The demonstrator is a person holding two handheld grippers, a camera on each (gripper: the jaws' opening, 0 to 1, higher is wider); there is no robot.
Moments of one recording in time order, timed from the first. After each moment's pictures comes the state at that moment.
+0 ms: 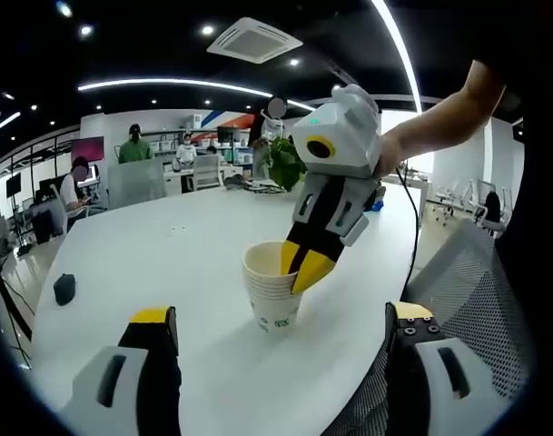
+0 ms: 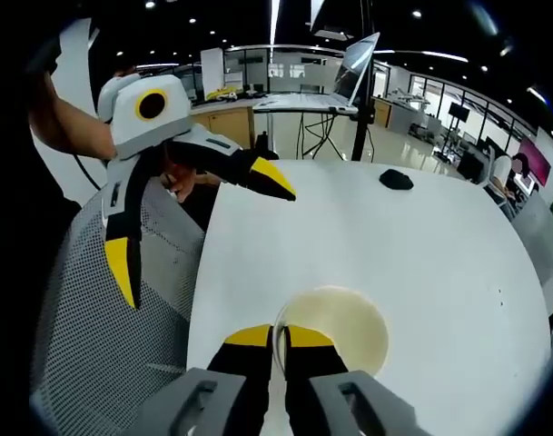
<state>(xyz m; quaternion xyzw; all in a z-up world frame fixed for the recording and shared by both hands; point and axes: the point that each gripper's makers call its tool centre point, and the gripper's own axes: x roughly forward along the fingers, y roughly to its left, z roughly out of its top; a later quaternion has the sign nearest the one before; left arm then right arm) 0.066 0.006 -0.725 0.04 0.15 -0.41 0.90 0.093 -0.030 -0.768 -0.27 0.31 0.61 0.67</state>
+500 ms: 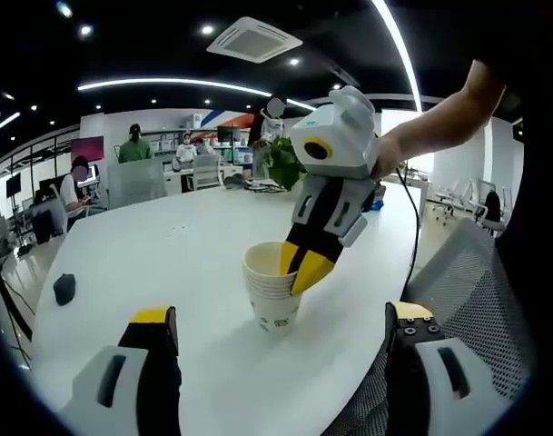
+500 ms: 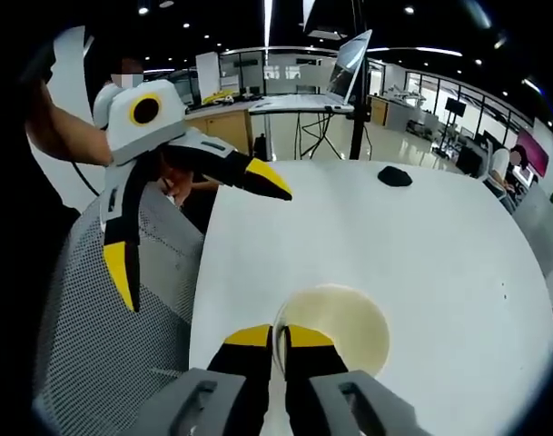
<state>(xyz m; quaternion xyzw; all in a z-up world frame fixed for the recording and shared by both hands) 0.066 0.005 -0.725 0.04 0.15 -0.41 0.90 0.092 -0.029 -0.769 -0.26 0.32 0.61 0.68</state>
